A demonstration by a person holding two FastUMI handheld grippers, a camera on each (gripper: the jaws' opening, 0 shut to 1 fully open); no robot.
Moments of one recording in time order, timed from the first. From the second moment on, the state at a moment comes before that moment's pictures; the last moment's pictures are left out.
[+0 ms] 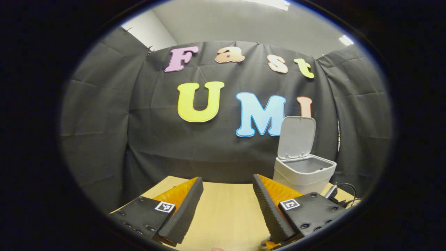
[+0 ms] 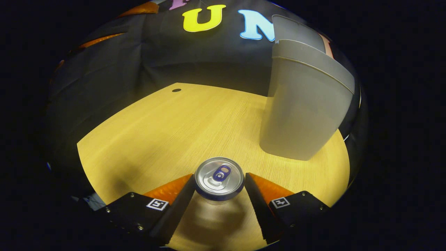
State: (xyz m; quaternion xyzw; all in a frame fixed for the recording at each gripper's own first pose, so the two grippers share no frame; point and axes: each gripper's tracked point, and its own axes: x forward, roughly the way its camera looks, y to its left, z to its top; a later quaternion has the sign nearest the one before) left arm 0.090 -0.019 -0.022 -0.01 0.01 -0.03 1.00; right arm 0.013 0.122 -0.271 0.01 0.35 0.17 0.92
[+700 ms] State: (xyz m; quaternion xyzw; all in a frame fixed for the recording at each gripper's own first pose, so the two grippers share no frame) left arm 0.090 -0.035 -0.021 0.00 0.00 -0.04 1.00; right arm 0.021 0.097 -0.195 0.03 0.26 0.16 0.95
